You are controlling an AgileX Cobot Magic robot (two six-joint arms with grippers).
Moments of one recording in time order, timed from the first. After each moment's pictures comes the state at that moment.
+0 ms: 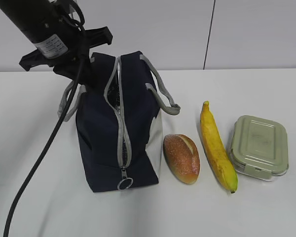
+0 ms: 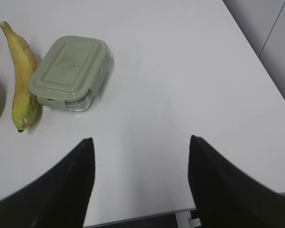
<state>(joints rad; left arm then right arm) -0.36 1.82 -1.64 -0.28 1.13 -0.20 -0.06 -0.02 -0.50 -0.14 1.14 0.11</state>
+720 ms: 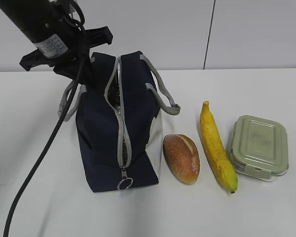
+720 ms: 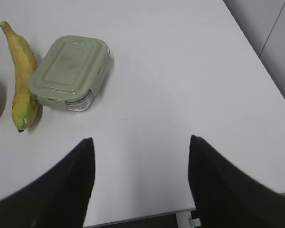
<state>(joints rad) -0.36 1.82 -1.64 -0.28 1.13 -0.19 -0.06 -0.02 -0.50 -0.14 1.14 0.11</state>
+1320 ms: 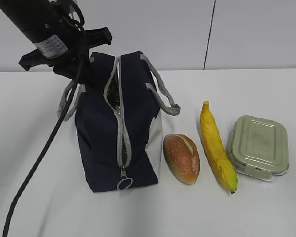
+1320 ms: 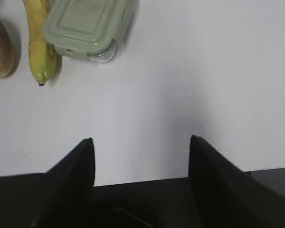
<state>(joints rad) -0.36 1.82 -1.64 -0.27 1.13 -0.19 -0.03 0.35 -0.52 -0.01 1.11 0.11</state>
